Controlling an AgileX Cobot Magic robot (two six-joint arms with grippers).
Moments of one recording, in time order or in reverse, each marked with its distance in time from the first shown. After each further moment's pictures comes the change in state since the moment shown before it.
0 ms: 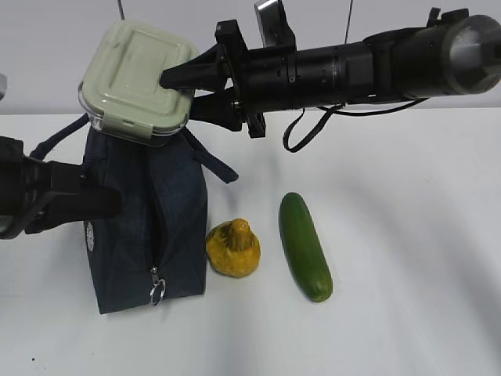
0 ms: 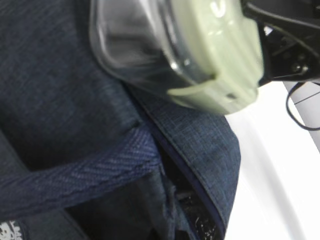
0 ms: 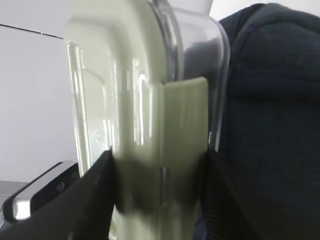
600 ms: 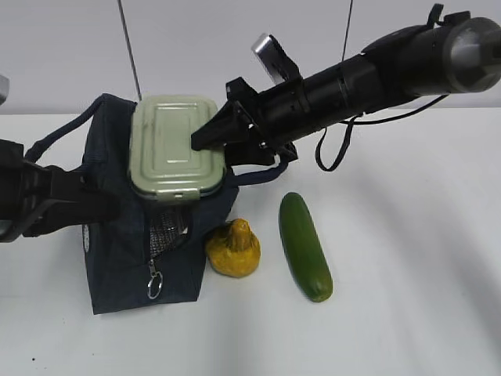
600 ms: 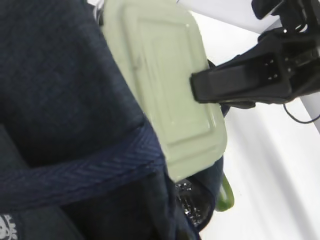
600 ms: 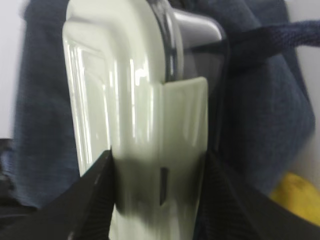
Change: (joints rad) left arm -0.001 0.000 0.000 0.039 -0.001 -0.003; right arm -0.032 0.024 -0.052 -0.441 -0.011 0.141
